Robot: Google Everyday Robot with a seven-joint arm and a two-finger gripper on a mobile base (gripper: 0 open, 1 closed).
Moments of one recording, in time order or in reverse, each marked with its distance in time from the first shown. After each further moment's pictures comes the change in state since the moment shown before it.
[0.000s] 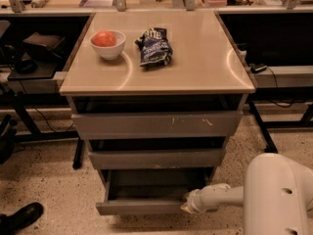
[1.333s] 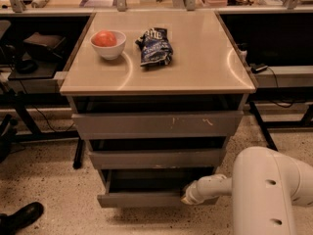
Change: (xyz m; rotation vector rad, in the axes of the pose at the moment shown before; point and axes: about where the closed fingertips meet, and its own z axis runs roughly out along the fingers) arm -0.014 -0.035 0.003 0.027 0.029 0.032
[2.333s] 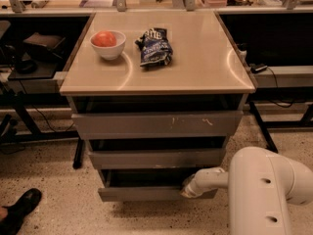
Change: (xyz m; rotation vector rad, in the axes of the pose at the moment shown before) arm -0.007 -0.029 0.005 0.007 0.017 -0.001
